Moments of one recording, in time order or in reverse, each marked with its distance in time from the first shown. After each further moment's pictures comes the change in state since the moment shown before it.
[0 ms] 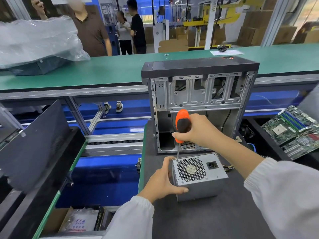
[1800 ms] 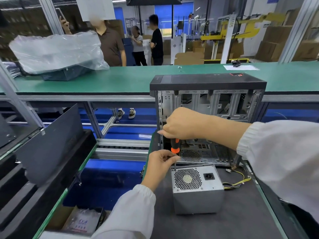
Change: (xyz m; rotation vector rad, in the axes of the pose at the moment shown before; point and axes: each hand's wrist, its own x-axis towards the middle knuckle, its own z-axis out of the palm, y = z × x) left_hand 0.035 0.052 -0.031 -0.218 0.537 0.059; right_hand 0.053 -0.053 -0.024 -1.158 -0.127 -0.976
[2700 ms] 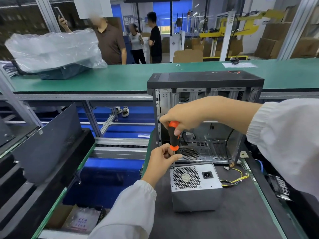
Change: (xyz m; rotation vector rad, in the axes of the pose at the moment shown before) left_hand 0.003 0.007 0.003 -0.053 -0.091 -0.002; right_hand -0.005 0.030 -0.032 0.575 -0.497 0.100
